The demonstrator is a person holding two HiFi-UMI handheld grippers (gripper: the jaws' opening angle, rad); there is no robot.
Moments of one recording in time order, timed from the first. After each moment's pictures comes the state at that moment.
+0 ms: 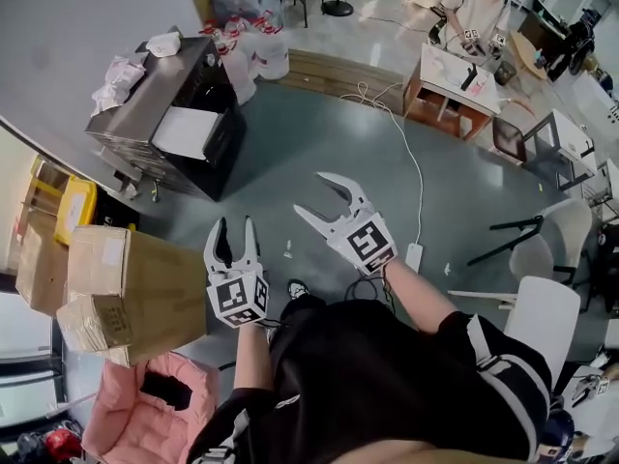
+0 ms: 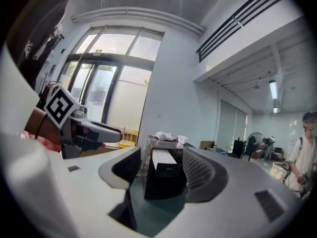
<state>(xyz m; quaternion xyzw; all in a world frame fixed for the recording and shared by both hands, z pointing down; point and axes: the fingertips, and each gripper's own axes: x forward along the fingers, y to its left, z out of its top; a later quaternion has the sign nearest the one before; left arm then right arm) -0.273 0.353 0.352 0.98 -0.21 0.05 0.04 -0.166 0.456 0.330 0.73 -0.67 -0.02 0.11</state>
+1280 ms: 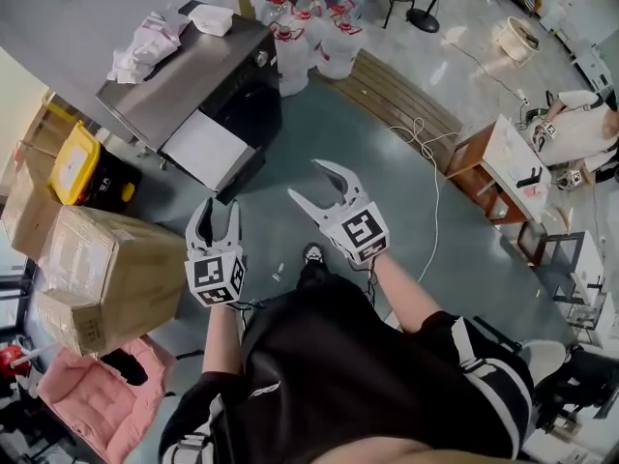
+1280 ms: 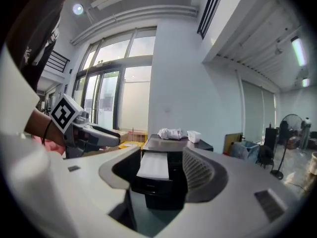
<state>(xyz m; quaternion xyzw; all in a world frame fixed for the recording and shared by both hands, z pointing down) -0.081 0.113 0.398 0.94 -0.32 0.13 0.06 0.065 0.188 0.371 0.63 -0.77 0.03 0.08</state>
